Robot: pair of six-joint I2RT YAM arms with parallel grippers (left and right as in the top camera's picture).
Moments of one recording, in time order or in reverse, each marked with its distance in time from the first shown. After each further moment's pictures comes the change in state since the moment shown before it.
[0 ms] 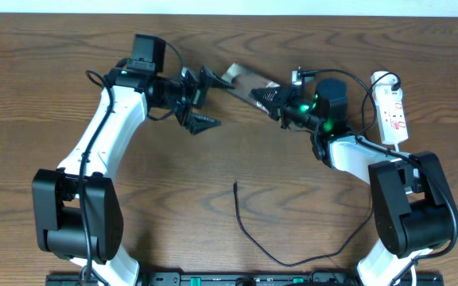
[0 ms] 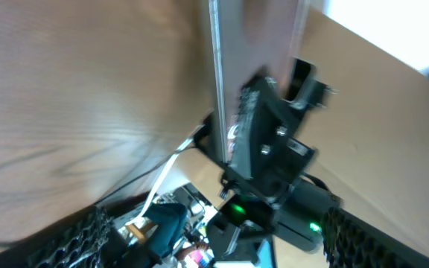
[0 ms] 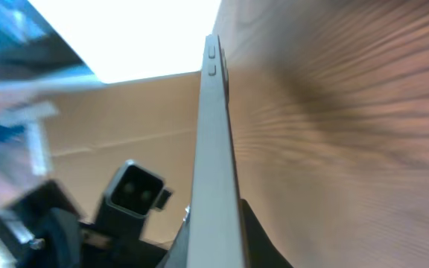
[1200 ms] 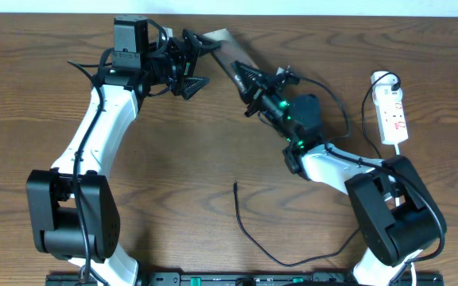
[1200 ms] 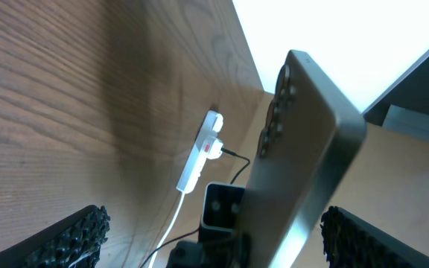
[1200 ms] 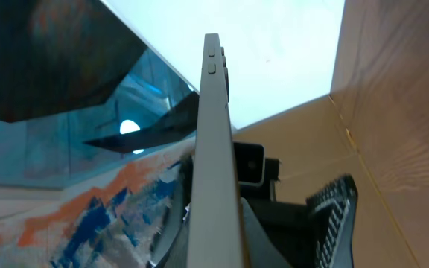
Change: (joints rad) left arm 0.045 0.000 0.000 0.400 -0.188 -0.111; right arm 0.233 0.000 0.000 0.376 0.492 0.565
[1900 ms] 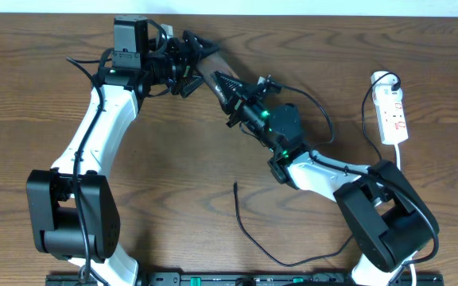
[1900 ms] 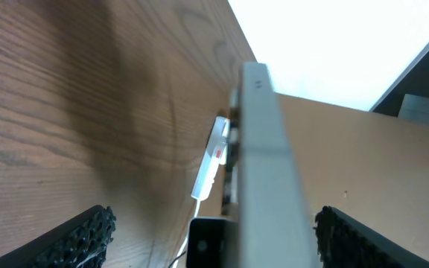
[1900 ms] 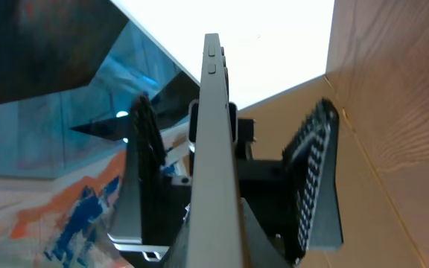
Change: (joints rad) left arm 0.000 0.000 0.000 -0.002 -0.019 0.103; right arm 0.112 0.000 0.000 -0.001 0.084 0.000
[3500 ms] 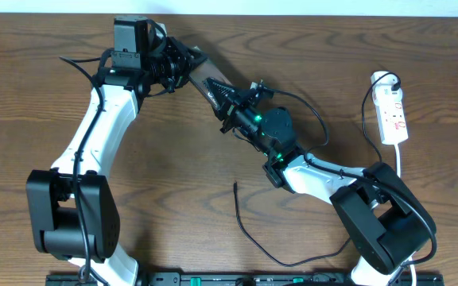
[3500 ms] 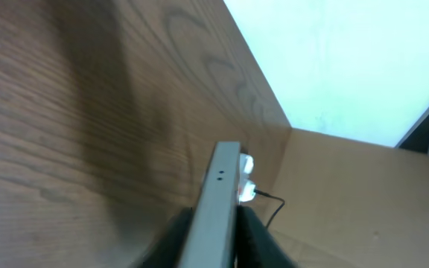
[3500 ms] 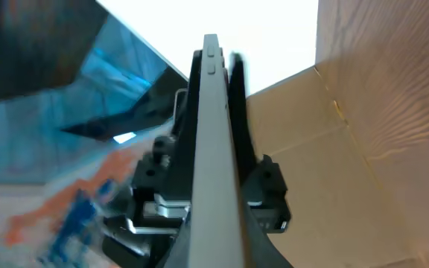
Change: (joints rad) left arm 0.000 0.000 0.000 -0.003 -0.153 0.026; right arm 0.040 0.000 0.000 -0.029 0.018 0.021
